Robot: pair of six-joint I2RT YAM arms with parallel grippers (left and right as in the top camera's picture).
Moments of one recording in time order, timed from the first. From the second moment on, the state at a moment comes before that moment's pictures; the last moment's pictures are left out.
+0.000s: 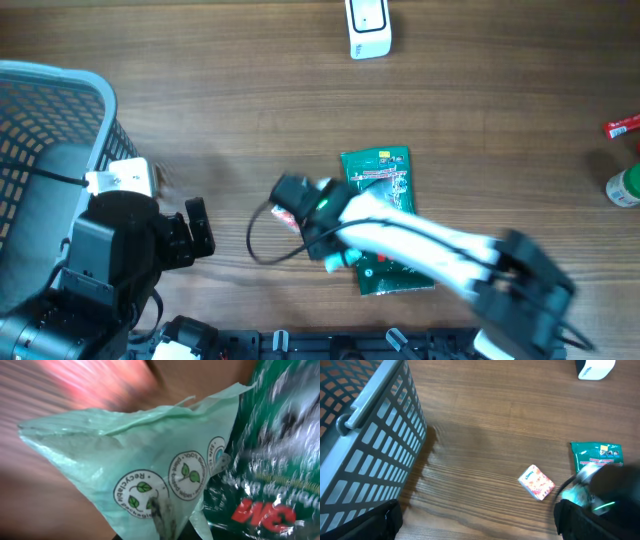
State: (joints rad) left arm -0.36 0.84 1.38 -1.41 -0.31 -0.41; right arm 0.96 1.76 1.28 -1.01 0.00 0.59
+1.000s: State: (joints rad) left arm -0.36 0.84 1.38 -1.41 -0.31 -0.41; right arm 0.58 1.48 1.32 -0.58 -1.36 0.03
